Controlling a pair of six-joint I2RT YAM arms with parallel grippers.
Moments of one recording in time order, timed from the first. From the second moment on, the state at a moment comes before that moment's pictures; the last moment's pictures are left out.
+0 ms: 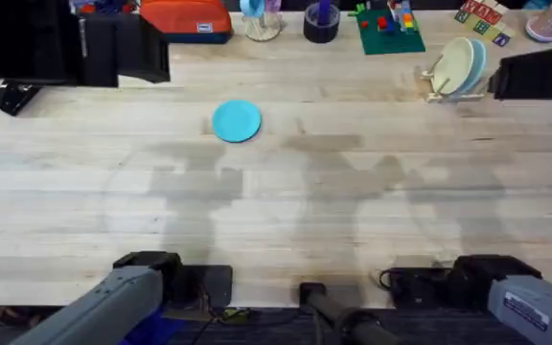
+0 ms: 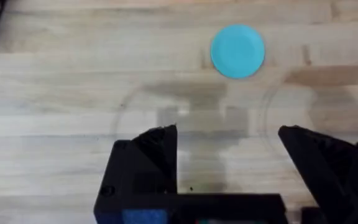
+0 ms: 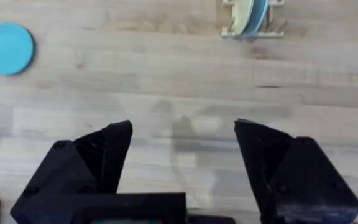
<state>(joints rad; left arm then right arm) 0.00 1.14 1.69 -1.56 0.01 0.01 -0.01 1.00 1.47 -1.40 -0.04 -0.03</state>
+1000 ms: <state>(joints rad) 0.00 1.29 1.70 -1.58 0.09 0.02 -0.01 1.09 1.48 -1.42 -0.04 -0.03</state>
